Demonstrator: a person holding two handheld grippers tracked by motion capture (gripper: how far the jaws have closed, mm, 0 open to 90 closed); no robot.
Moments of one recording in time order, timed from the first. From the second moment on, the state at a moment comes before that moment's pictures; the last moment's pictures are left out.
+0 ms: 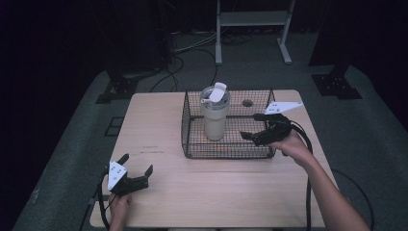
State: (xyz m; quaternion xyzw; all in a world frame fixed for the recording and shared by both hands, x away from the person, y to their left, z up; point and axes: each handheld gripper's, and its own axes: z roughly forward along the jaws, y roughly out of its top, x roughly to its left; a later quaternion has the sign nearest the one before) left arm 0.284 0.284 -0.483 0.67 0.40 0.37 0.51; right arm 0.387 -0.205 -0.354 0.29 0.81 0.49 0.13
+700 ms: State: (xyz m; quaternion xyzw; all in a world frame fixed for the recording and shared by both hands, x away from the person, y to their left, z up) left arm 0.284 0.284 -0.483 0.67 0.40 0.37 0.51; right arm 0.357 -0.228 -0.365 0.29 0.81 0.50 0.13
